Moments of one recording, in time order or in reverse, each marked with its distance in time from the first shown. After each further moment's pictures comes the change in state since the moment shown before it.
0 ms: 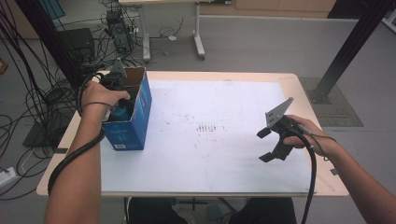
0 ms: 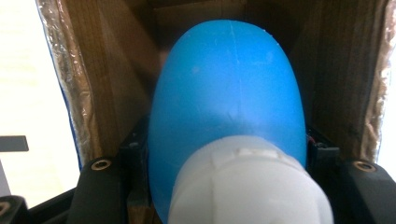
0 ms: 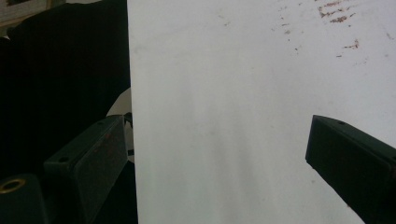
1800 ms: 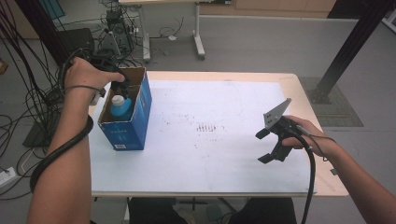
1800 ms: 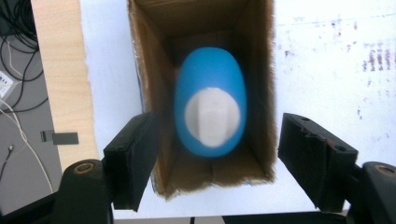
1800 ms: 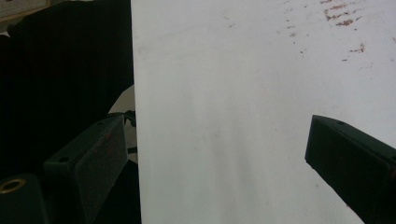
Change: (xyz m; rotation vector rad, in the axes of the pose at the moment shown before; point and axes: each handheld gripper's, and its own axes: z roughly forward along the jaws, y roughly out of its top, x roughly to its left) left arm -0.019 -0.017 -0.088 -0.103 0.058 0.050; right arm 0.005 0.005 0.001 0.013 -0.002 -0.014
